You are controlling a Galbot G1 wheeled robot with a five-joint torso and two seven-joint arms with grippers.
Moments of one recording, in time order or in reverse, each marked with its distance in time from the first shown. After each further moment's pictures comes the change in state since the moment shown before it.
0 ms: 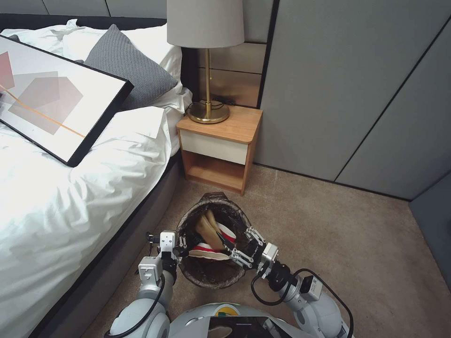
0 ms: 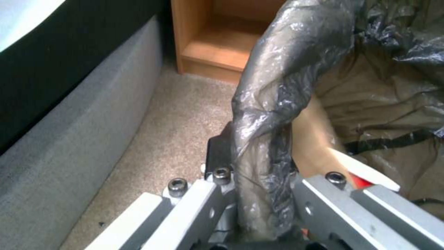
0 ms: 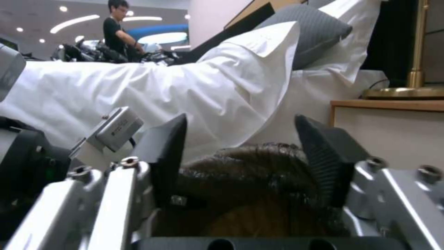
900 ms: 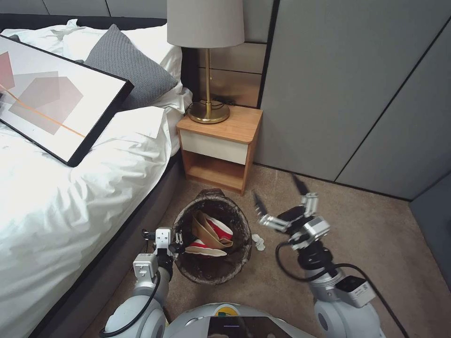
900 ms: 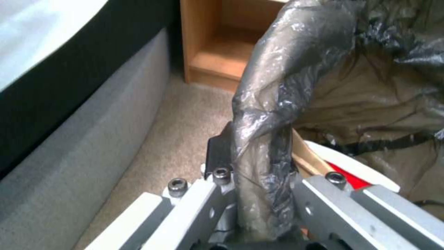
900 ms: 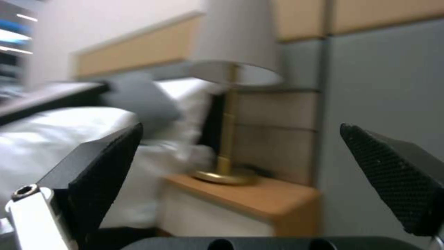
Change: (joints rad) left arm -0.019 0.005 -0.035 -0.020 -0.032 0.005 -0.001; right arm -0.124 0.083 0.144 0.359 -0.256 -0.010 0.564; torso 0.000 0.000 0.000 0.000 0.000
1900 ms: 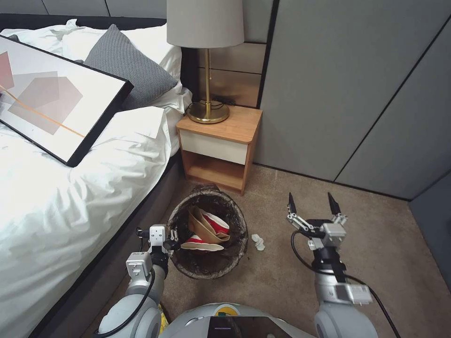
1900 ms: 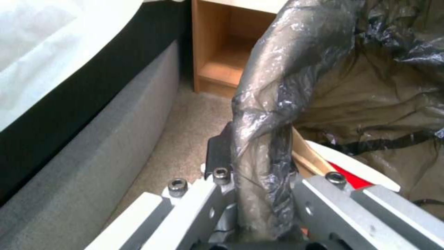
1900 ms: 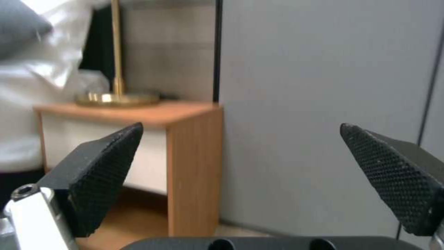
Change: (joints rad) left arm 0.003 -0.008 -0.023 -0.015 -0.007 -0.005 -0.004; right arm -0.084 0.100 0.041 -0.098 -0.101 0.059 0.235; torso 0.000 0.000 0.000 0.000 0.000
